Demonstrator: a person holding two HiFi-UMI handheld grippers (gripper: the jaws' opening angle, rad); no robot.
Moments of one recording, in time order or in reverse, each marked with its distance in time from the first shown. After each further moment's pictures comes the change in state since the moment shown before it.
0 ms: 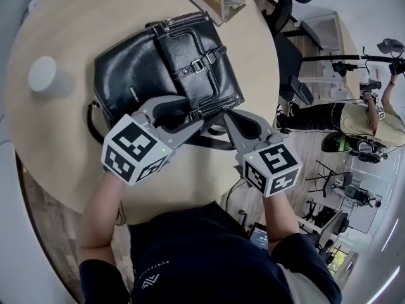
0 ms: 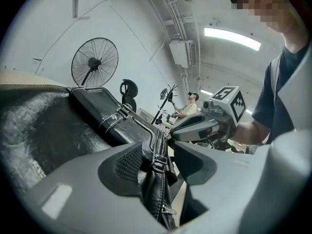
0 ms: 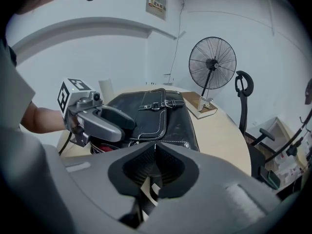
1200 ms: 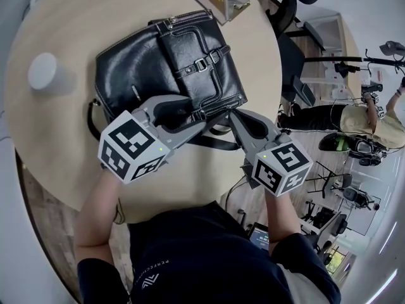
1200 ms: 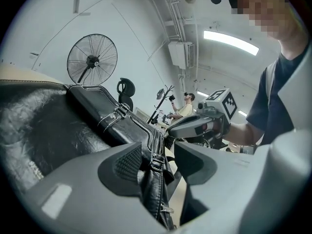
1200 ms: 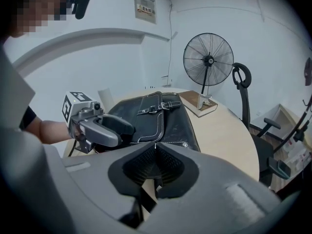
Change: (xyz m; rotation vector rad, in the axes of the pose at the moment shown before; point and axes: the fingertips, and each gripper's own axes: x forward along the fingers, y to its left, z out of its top) left arm -0.002 -0.004 0.001 -0.012 -0.003 -0.058; right arm -0.006 -0.006 0.005 0.096 -0.040 0.046
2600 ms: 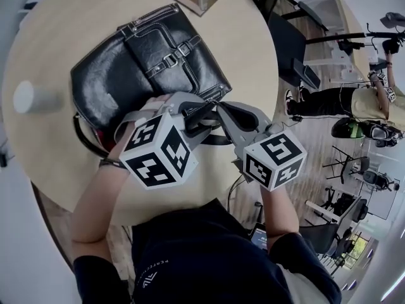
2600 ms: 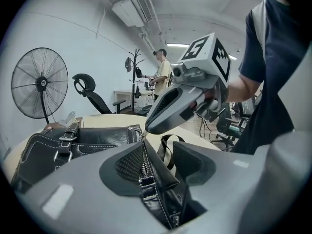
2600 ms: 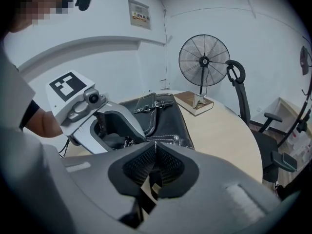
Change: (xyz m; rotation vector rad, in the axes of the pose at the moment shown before) left arm 0.064 -0.046 -0.014 0.535 0.441 -0.075; right arm -0.005 -0.014 -0.014 0.054 -0.057 0.026
